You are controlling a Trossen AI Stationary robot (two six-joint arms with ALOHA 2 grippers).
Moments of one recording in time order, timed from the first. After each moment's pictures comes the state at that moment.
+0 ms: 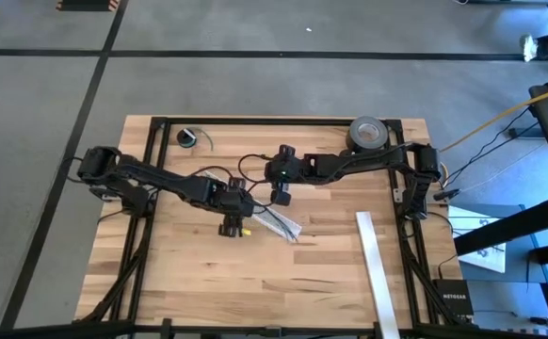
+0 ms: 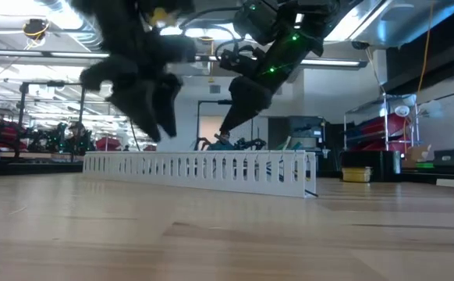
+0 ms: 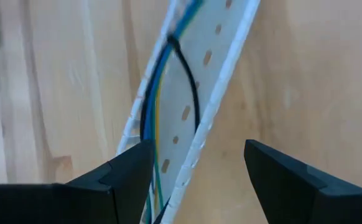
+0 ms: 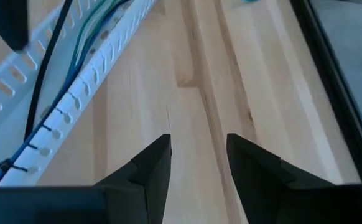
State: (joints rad) left arm -0.12 1.58 1.00 -0.56 -0.24 0.14; right arm -0.12 1.85 1.23 -0.21 0.22 -0.17
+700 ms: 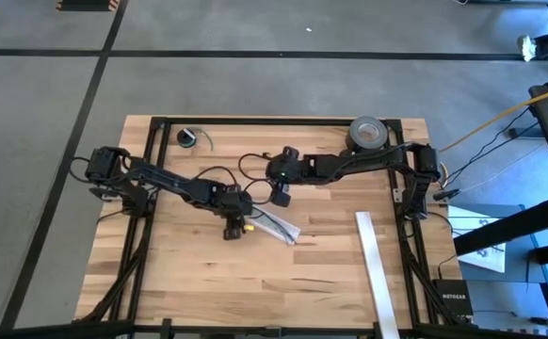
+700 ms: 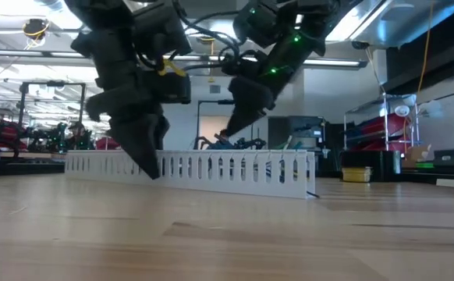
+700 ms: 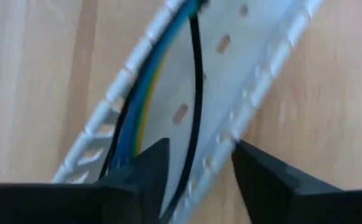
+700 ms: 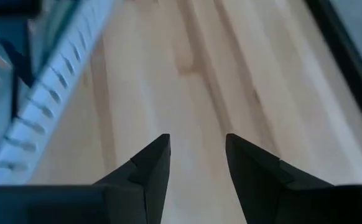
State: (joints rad) left arm -0.08 1.65 0.84 -0.30 -0.07 -0.12; right arm -0.11 1.85 1.23 -0.27 0.22 -0.02
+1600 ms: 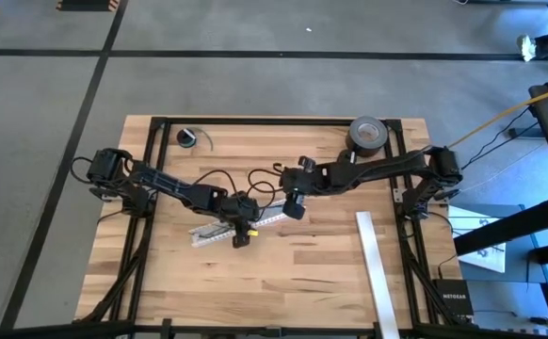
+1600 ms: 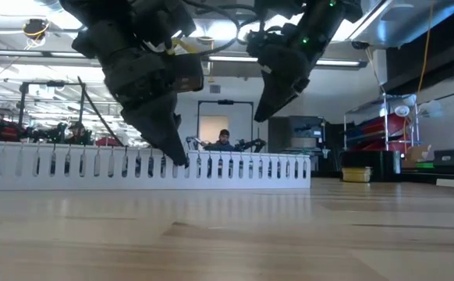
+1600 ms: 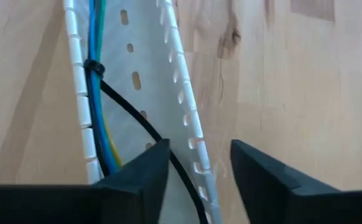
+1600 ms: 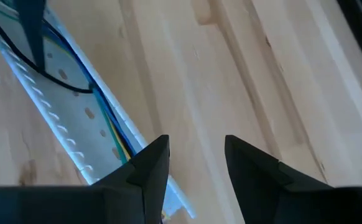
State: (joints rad) left arm -0.13 1.66 0.84 -0.12 -0.04 -0.27; right arm 0.01 1.70 1.19 -0.50 0.27 0.18
